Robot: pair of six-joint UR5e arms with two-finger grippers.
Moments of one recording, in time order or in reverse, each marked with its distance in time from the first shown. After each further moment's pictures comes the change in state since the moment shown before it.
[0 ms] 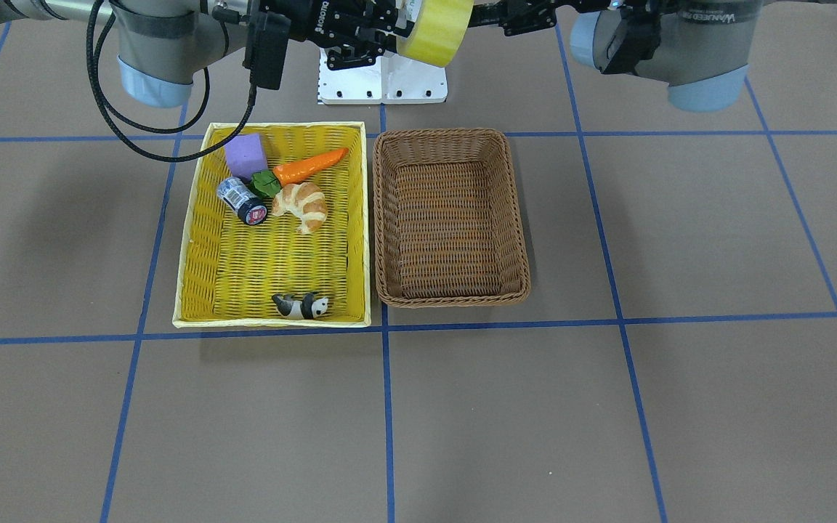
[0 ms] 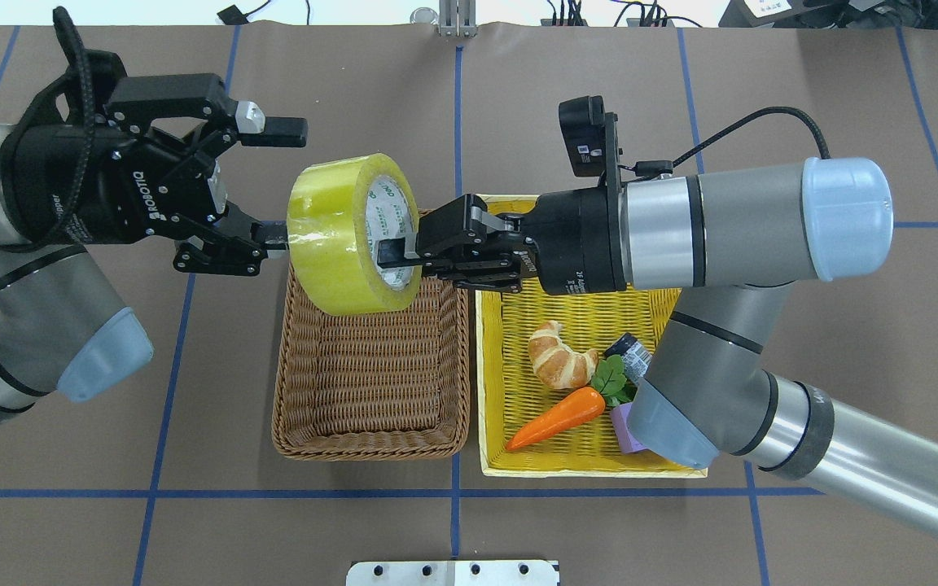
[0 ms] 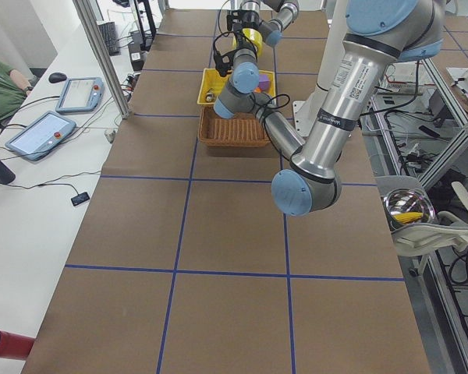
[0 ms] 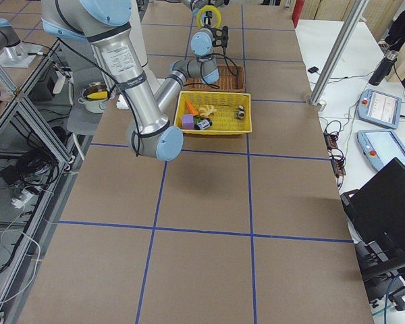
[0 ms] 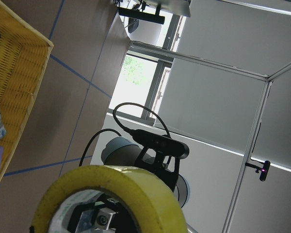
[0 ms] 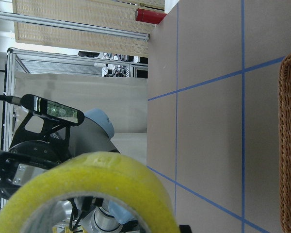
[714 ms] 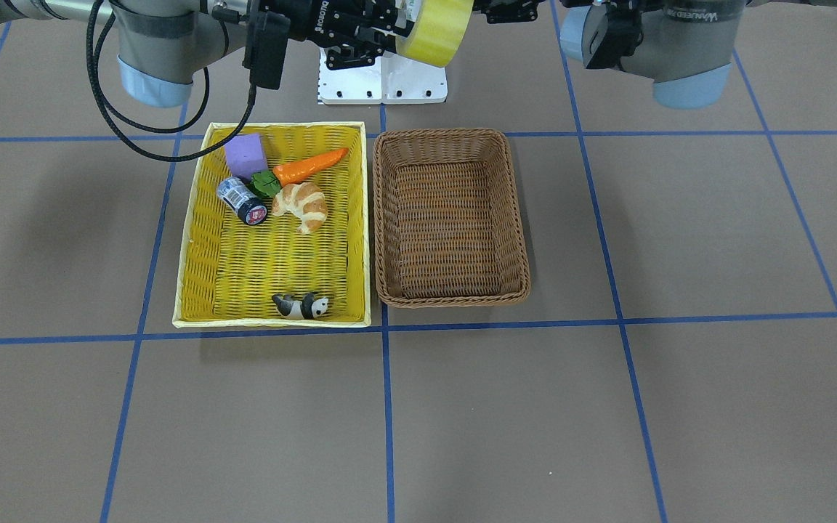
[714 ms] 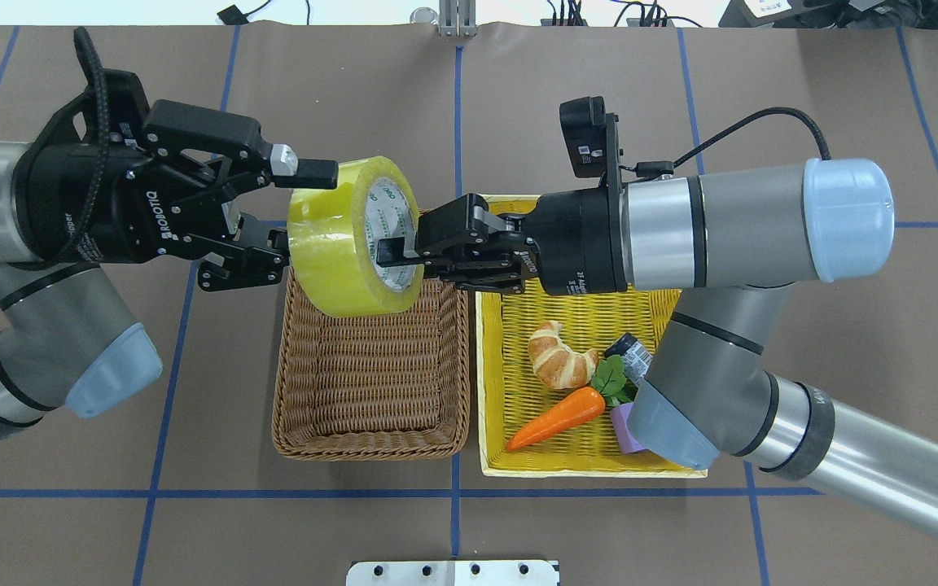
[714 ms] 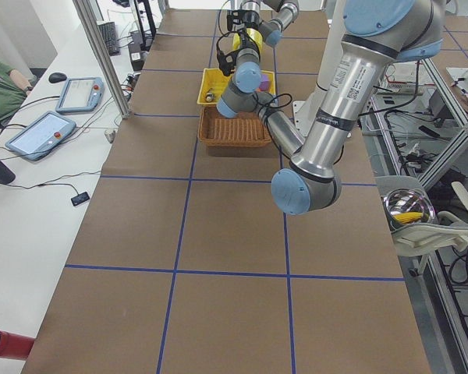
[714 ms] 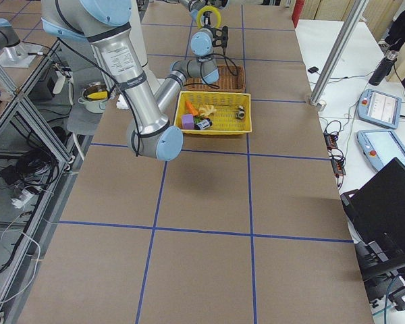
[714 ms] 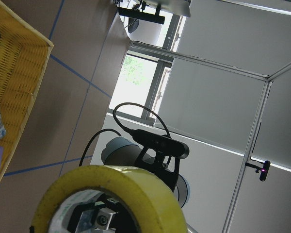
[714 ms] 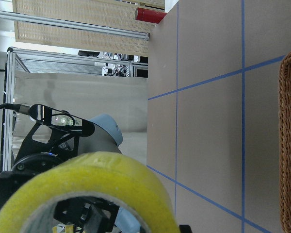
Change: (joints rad) left arm 0.027 -0.003 -0.012 -0.001 0.001 -0.021; right arm -0.001 -0.001 0.003 0.008 -0.004 0.026
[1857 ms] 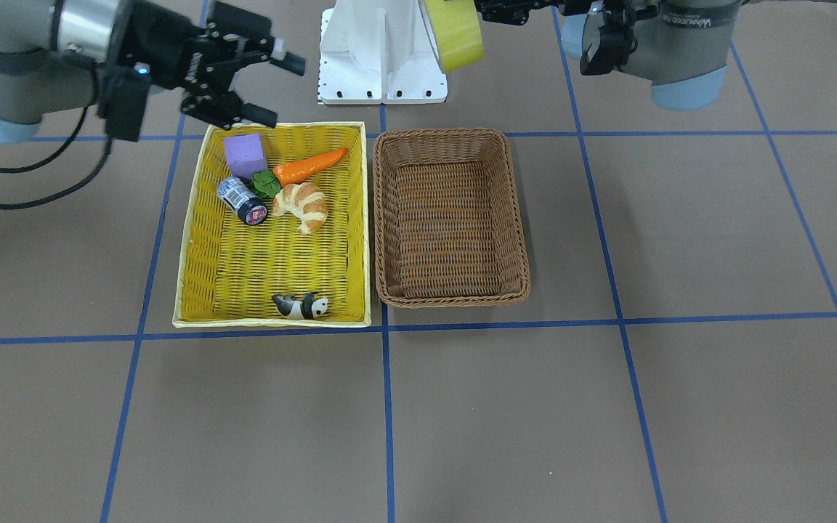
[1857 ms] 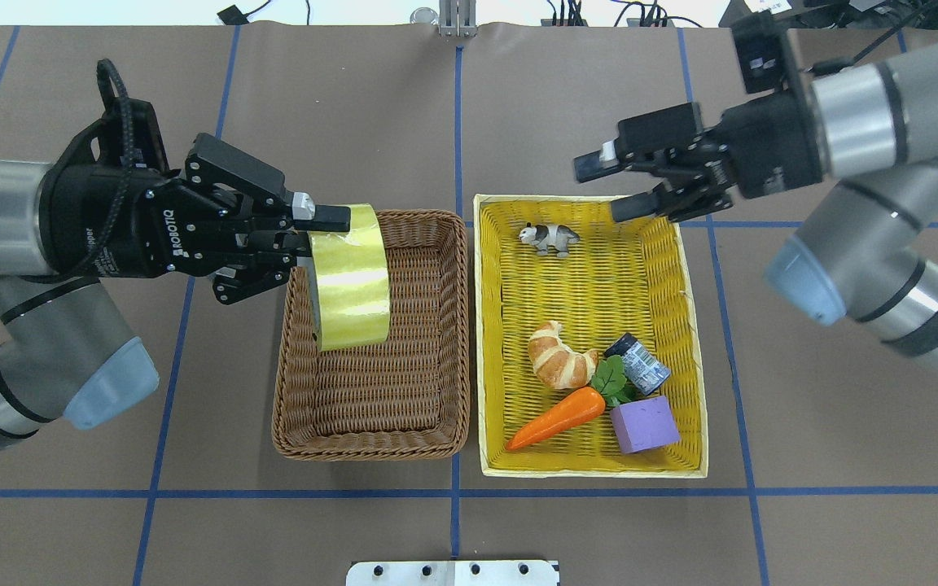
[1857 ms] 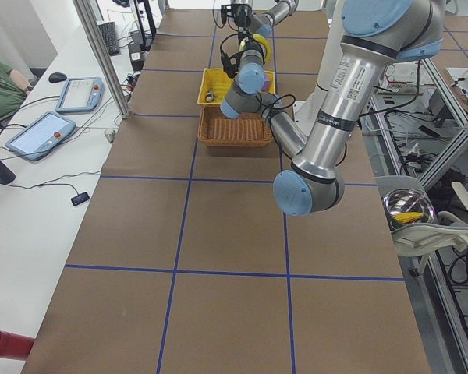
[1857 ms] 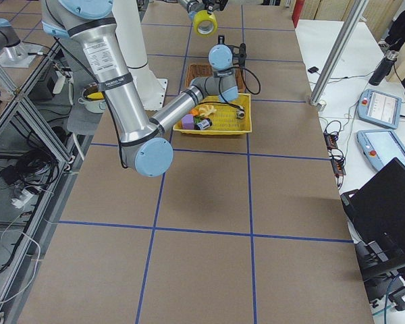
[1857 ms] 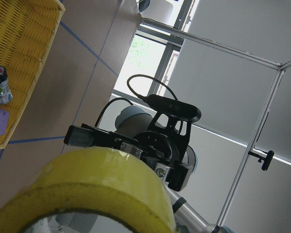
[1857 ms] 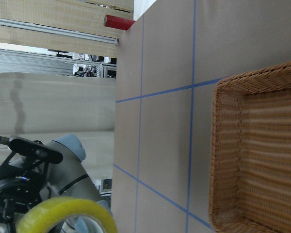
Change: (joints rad) left arm 0.013 0.027 0.019 0.064 -0.008 -0.013; right arm 0.378 -0.143 -0.081 0.006 0.475 -0.086
